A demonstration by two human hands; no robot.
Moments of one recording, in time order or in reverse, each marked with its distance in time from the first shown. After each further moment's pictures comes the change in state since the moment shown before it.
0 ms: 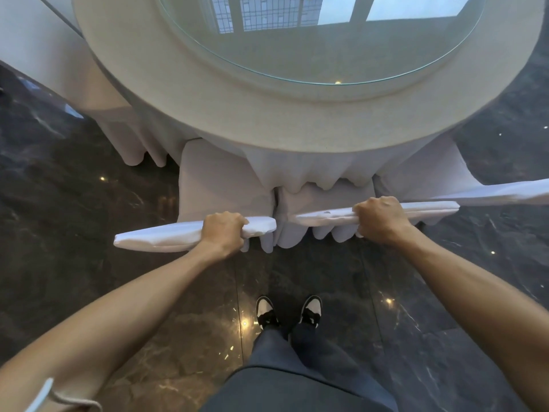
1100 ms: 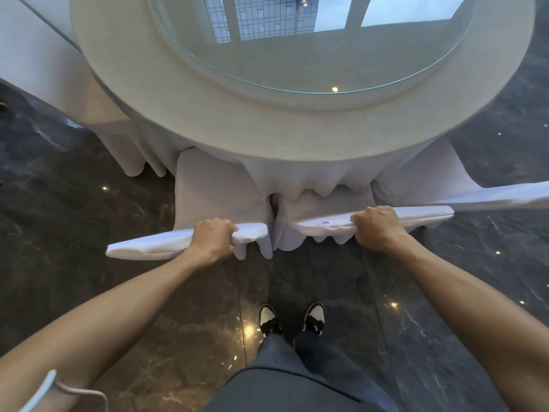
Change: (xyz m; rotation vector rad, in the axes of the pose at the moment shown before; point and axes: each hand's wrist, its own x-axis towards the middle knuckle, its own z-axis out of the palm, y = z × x) left_hand 0.010 -0.021 -0.003 0.013 -0.042 0.001; right_hand 0.007 0.008 0.015 0.025 0.007 -0.027
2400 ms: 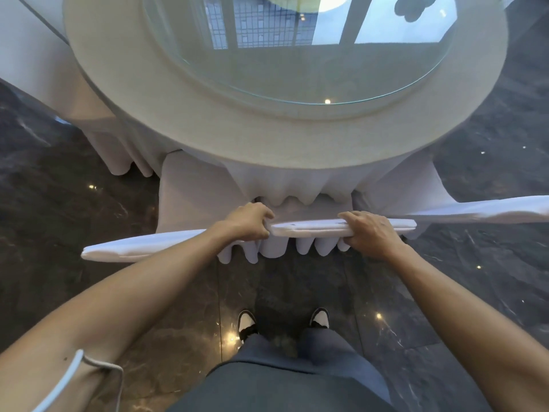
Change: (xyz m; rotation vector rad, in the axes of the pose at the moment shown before) left_hand 0.040 0.101 -0.048 -0.440 -0.207 0.176; right_hand -0.017 0.048 0.019 0.271 0.107 -0.047
